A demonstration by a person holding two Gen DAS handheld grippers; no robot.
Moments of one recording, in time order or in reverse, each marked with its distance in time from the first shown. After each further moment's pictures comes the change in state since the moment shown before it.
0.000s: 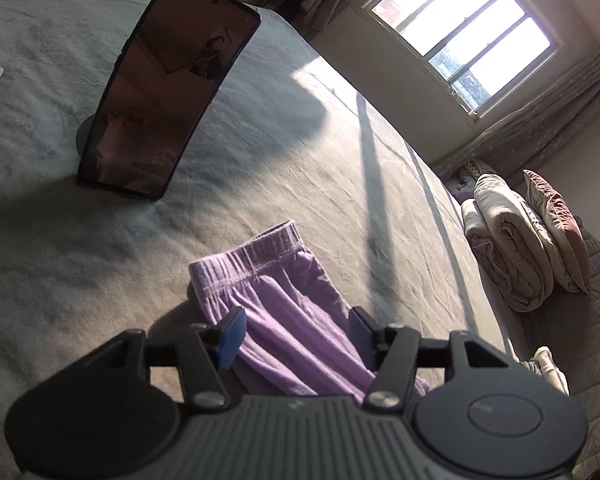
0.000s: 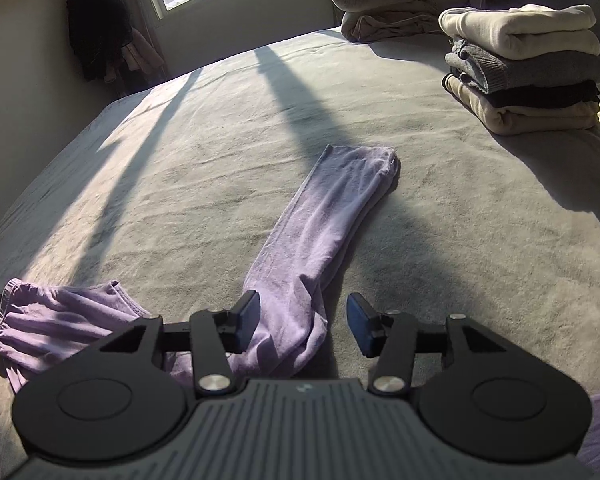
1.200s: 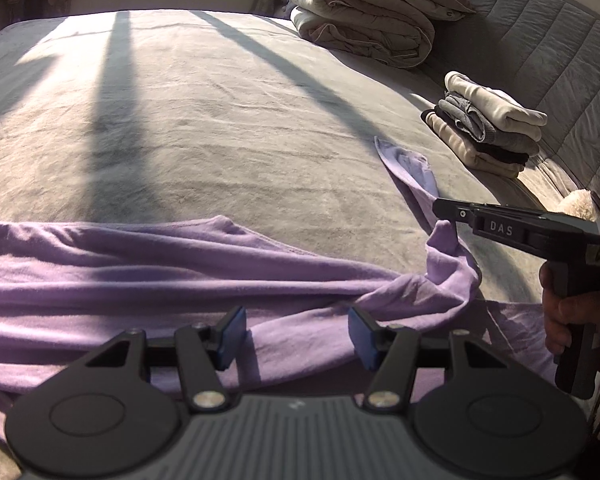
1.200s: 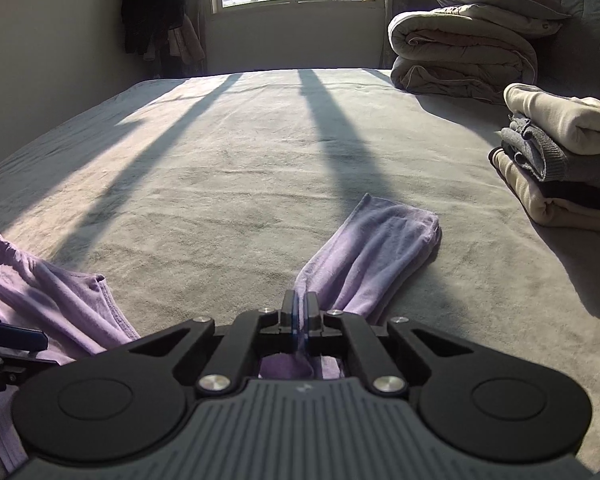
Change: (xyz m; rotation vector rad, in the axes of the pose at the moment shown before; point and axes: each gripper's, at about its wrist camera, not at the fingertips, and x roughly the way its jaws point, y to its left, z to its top) left arm 0.085 -0.171 -0.123 0.713 0.335 -0.126; right arm 0.024 0.031 0.008 -0.268 -0.096 -0.032
